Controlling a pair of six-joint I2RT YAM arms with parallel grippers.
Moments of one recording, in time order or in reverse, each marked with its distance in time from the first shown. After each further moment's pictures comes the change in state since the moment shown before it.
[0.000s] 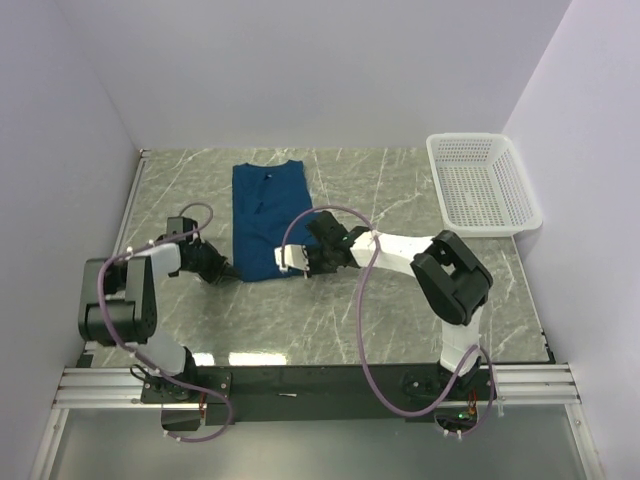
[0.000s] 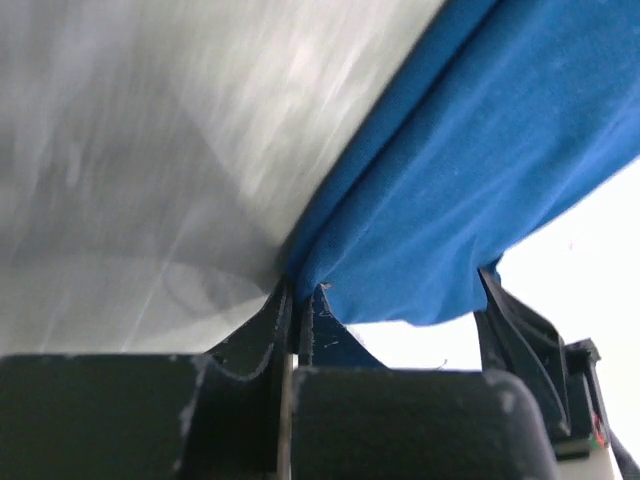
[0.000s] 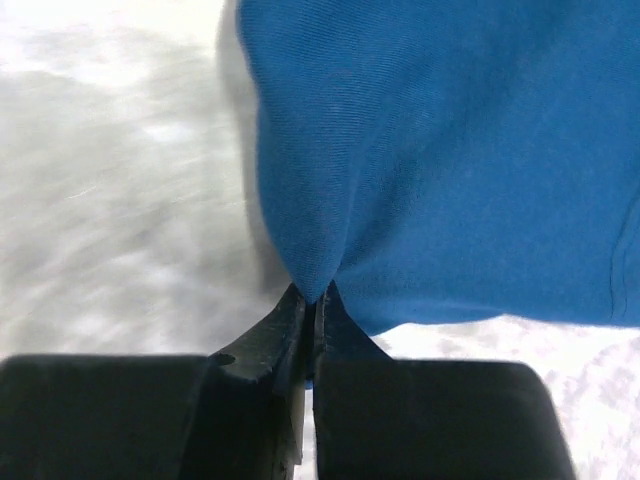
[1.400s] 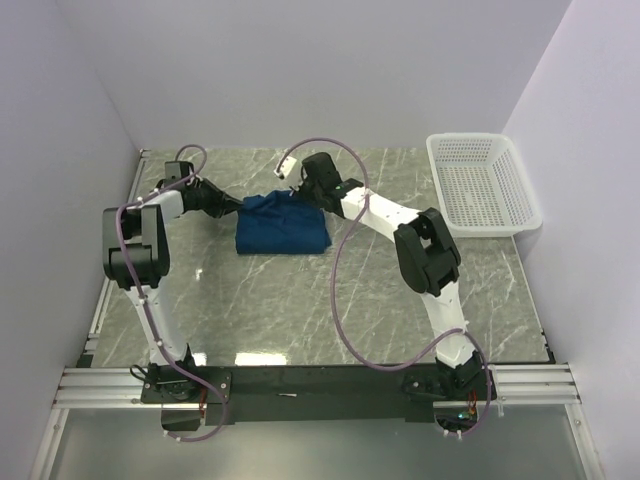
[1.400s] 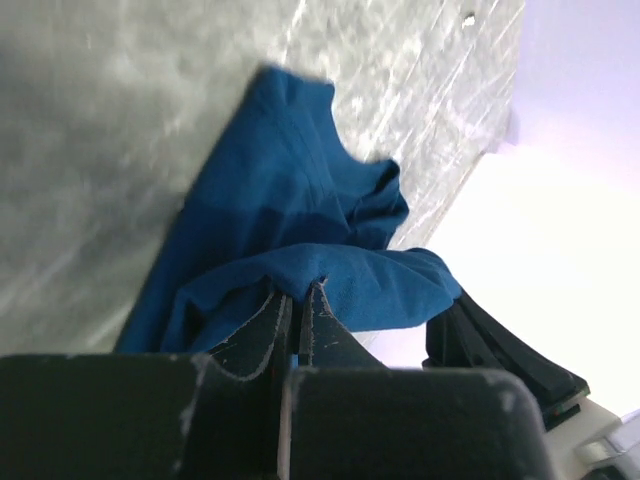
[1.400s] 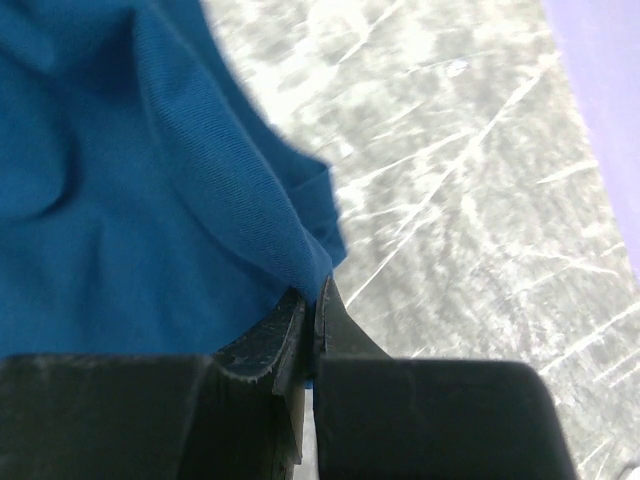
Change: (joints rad) left arm 0.031 0.403 0.582 0.110 0.172 -0.150; right arm -0.155 0.279 0.564 0.012 0.217 0.412
